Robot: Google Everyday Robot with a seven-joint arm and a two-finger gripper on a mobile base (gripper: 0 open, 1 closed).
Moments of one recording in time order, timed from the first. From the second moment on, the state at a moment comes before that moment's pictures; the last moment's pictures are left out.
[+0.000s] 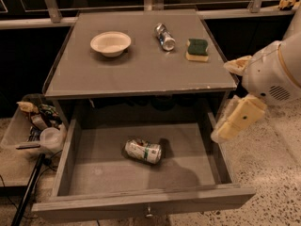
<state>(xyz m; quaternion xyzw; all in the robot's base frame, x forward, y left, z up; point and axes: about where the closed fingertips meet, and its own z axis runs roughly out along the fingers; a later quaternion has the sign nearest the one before) 0.443 -0.160 0.928 -0.56 0.77 0.08 0.29</state>
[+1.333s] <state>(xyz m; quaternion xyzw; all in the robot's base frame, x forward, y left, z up) 0.430 -0.116 0.841 -0.56 0.77 0.10 0.29</state>
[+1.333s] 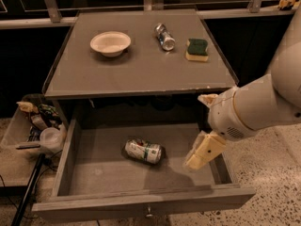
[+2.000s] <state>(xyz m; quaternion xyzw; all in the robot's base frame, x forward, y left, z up) 0.435 -0.078 0.776 -0.55 0.78 0.15 0.27</state>
